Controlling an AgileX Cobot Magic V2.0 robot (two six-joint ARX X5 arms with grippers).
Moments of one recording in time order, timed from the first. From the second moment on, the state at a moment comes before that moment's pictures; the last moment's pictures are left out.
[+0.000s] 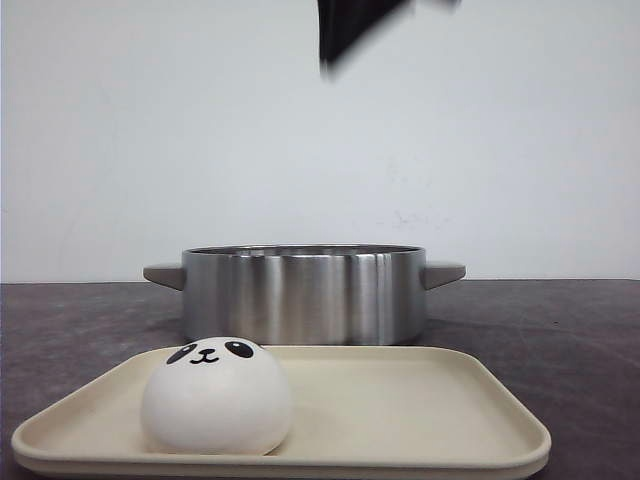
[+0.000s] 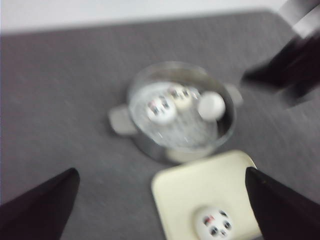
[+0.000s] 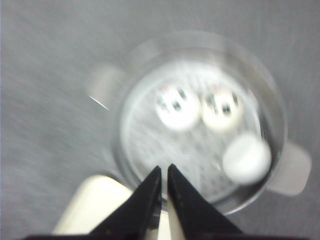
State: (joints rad) left arm -0.52 0.89 1.41 -1.12 0.02 -0.21; right arm 0.79 1.52 1.70 -0.87 0.13 0.32
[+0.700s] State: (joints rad) left arm -0.82 1.32 0.95 -0.76 0.26 -0.41; right arm 0.89 1.25 1.70 -0.96 0.37 0.31
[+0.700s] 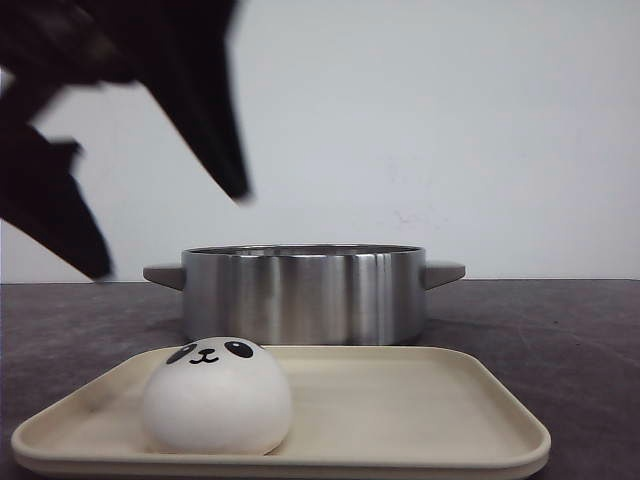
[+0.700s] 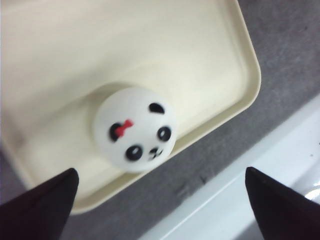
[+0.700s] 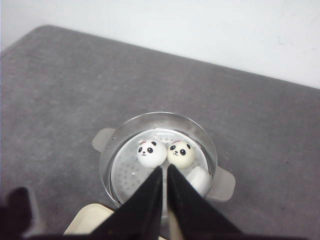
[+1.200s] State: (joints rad) left arm -0.85 1.58 0.95 -0.66 0.18 -0.44; right arm 0.89 1.25 1.70 -0.98 0.37 0.31
